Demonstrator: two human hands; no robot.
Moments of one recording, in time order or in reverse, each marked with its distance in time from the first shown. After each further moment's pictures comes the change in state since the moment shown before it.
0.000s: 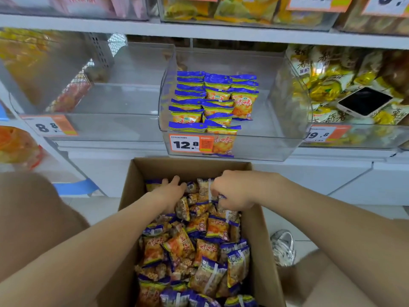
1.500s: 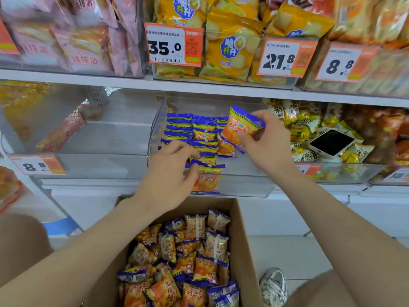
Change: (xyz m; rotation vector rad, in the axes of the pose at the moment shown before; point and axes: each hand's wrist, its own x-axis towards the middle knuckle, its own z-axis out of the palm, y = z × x) left_hand -0.101 0.022 -0.155 -0.529 1.119 0.228; right_hand -0.052 0.080 -0.093 0.760 1.319 0.392
